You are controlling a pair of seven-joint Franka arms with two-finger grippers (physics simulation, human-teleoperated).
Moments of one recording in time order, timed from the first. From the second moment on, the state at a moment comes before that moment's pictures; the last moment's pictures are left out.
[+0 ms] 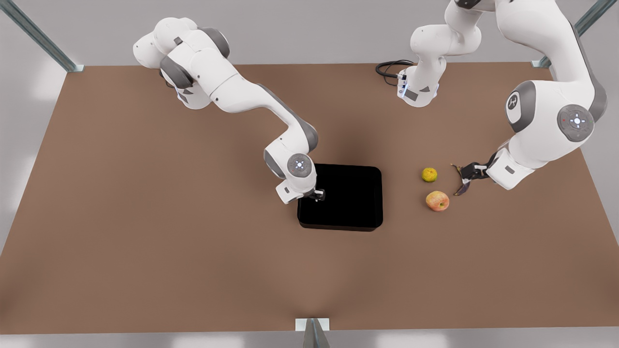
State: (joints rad) left arm 0.01 0.14 -0.07 -1.58 -0.02 1.68 -0.04; right arm 0.67 0.82 0.09 -1.28 0.00 2.09 0.99
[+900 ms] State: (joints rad) left arm 0.01 0.15 -0.07 -1.58 -0.02 1.67 0.01; right arm 0.66 0.81 0.09 -1.35 0.06 2.12 0.90
